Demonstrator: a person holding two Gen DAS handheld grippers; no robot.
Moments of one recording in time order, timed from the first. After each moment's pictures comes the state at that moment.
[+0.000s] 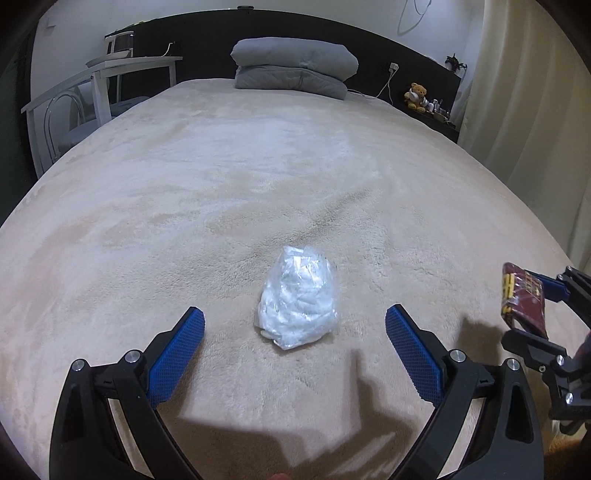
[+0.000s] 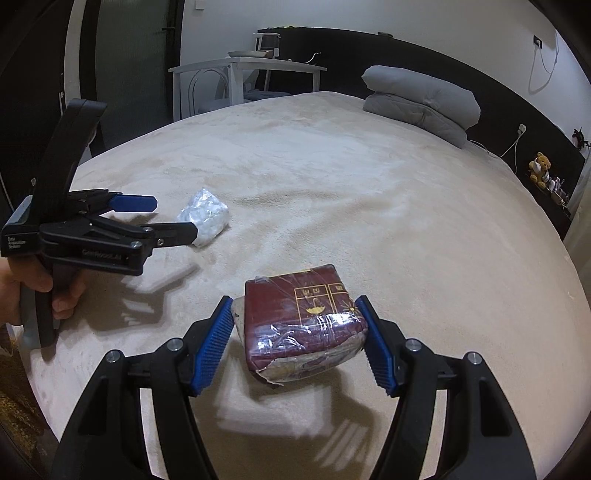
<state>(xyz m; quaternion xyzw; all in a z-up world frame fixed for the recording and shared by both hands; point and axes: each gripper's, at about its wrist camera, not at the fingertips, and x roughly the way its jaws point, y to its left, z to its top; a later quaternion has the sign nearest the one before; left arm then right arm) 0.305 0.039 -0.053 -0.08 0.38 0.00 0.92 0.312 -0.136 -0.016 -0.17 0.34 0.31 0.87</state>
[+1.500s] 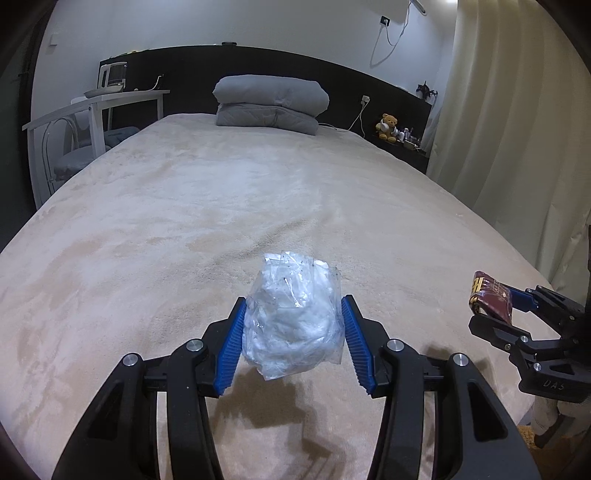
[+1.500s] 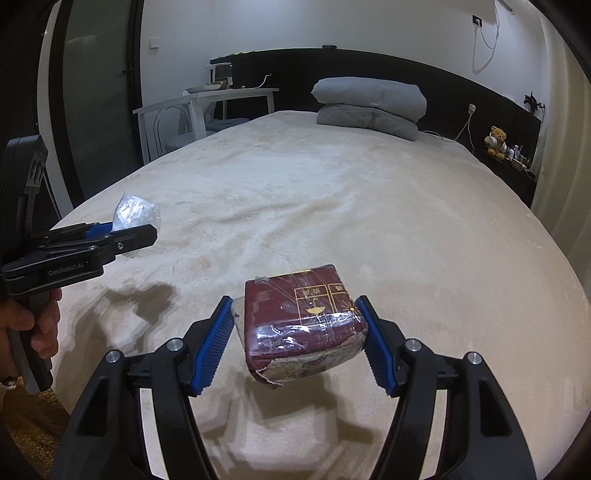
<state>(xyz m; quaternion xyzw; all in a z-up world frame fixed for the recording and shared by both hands) 0.220 0.000 0.004 -0.08 0.31 -0.04 0.95 0.245 -0.191 0.024 -0.09 0.33 0.25 0.91</state>
